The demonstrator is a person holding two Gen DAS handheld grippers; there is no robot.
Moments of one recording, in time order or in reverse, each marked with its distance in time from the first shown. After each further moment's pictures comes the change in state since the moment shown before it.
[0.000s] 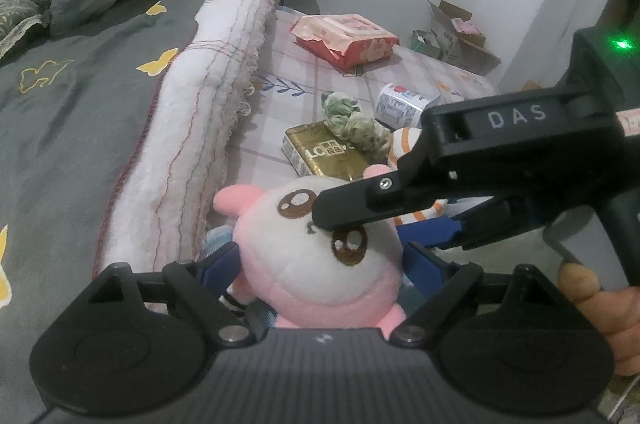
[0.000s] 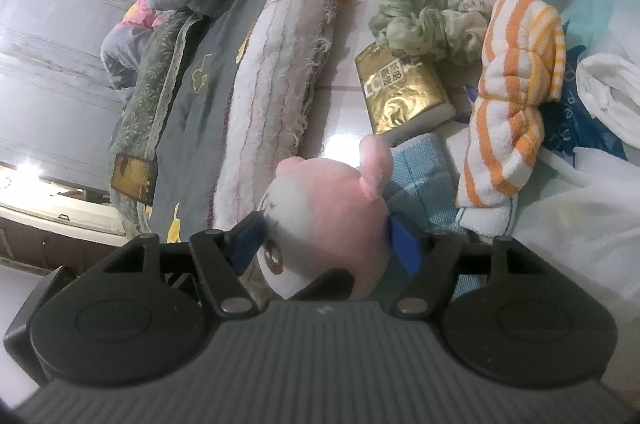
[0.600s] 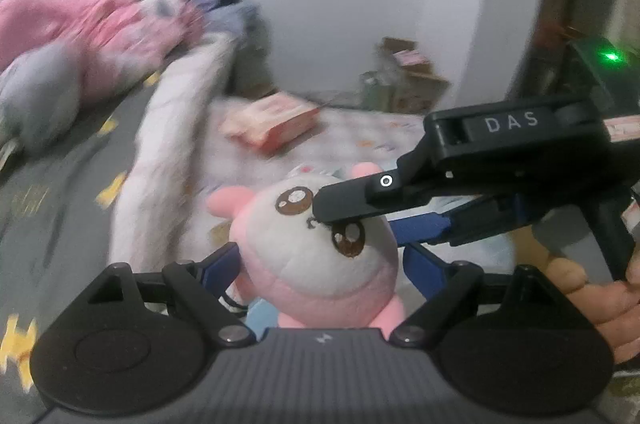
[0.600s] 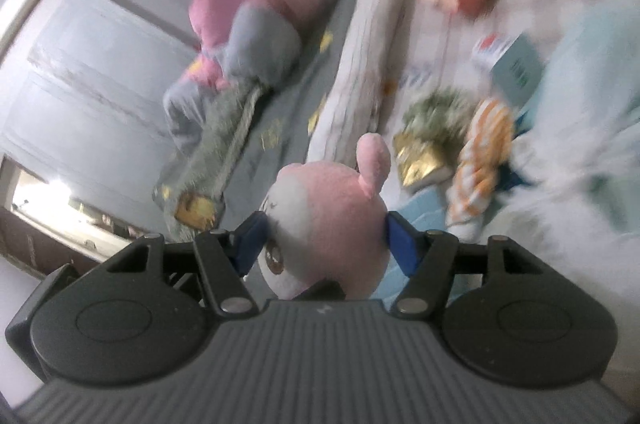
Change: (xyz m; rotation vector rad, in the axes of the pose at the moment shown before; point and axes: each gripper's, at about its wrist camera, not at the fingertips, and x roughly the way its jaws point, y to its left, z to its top) left arm -0.076 -0.105 0.030 0.219 -0.170 -0.047; right arm -0.151 0.001 -0.027 -0.058 -0.275 0.119
